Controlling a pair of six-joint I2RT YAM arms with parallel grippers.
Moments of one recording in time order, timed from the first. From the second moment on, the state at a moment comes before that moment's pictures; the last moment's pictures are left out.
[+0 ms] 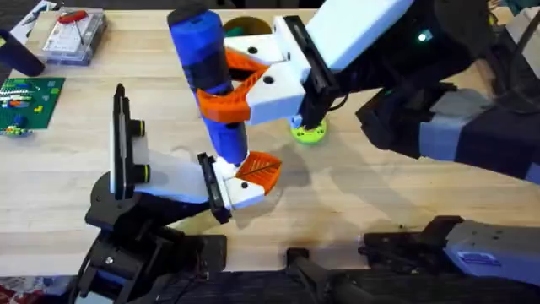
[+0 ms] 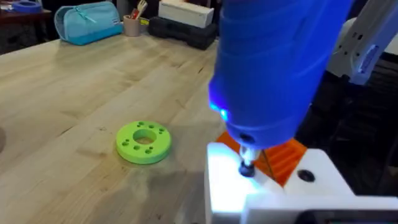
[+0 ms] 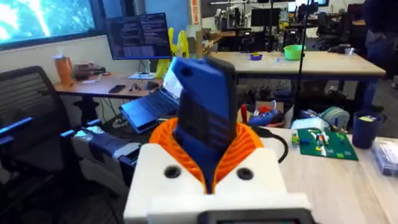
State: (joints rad) left arm -0.29 0.00 0.00 -0.08 0.92 -0.13; right arm 0.69 1.42 0.79 1.07 -1.11 0.44
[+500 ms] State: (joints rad) left arm -0.29 0.00 0.00 -0.08 0.92 -0.13; right arm 0.69 1.42 0.79 1.10 -1.13 0.42
